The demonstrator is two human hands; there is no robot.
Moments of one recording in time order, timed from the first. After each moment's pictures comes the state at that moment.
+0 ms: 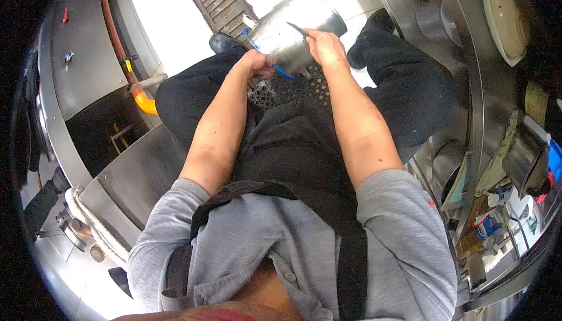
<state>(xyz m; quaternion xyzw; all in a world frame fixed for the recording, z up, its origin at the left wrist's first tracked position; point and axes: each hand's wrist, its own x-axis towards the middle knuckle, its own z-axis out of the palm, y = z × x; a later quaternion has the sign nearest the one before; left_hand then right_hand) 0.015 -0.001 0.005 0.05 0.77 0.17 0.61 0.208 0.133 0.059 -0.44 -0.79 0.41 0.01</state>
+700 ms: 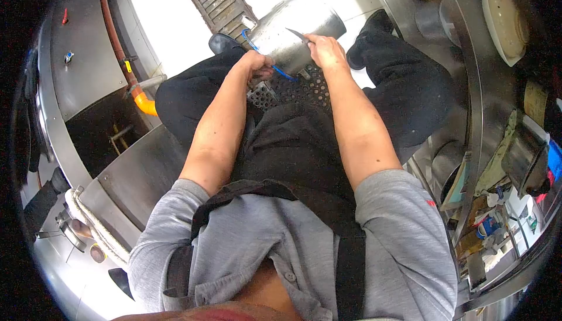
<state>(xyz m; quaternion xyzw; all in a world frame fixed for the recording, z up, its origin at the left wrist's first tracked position) 0.013 -0.002 -0.003 0.04 0.76 0.18 0.62 0.213 0.131 0.046 -0.46 -0.79 0.39 -0.06</state>
